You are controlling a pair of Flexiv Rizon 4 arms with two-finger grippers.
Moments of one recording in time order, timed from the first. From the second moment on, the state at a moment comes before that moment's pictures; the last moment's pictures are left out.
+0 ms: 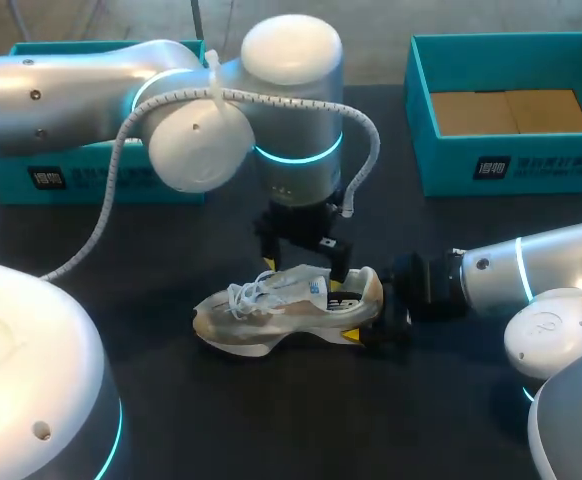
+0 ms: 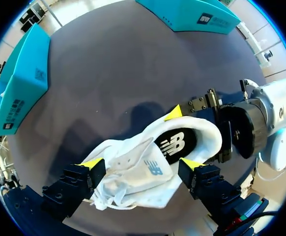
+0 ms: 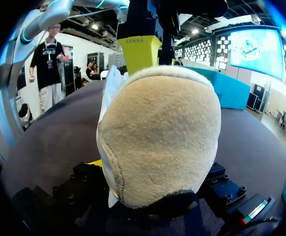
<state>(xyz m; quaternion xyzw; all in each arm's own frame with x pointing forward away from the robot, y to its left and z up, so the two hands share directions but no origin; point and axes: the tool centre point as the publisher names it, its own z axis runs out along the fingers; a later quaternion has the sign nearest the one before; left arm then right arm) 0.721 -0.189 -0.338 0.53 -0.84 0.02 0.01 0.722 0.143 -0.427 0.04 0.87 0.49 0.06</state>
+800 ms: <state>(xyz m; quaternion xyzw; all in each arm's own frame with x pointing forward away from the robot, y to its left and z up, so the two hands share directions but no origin) 0.724 -0.187 -0.375 0.52 -0.85 -0.02 0.01 0.722 0.143 -0.427 0.04 0.87 0.49 0.06</state>
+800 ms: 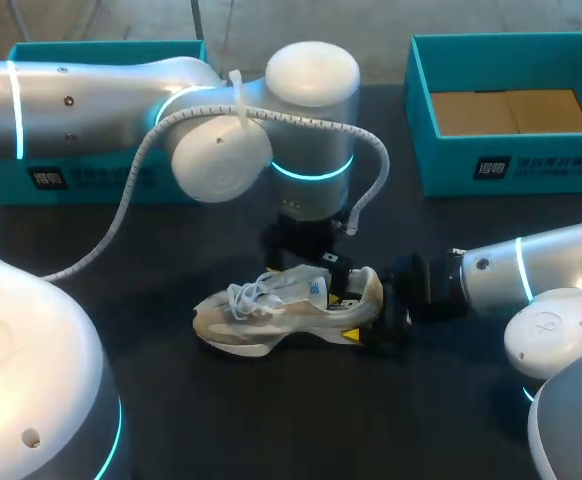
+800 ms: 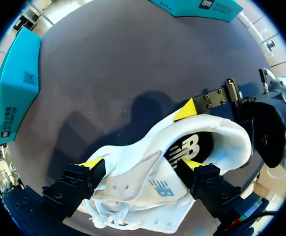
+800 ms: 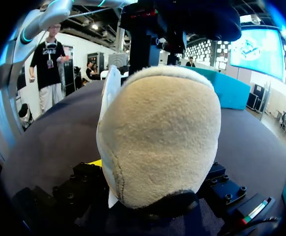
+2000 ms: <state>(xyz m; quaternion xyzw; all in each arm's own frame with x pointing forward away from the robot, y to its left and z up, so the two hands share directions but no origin) 0.696 -0.153 -0.338 0.62 -0.78 -0.04 0.03 0.722 0.143 -0.427 0.04 0.87 0.49 0.06</state>
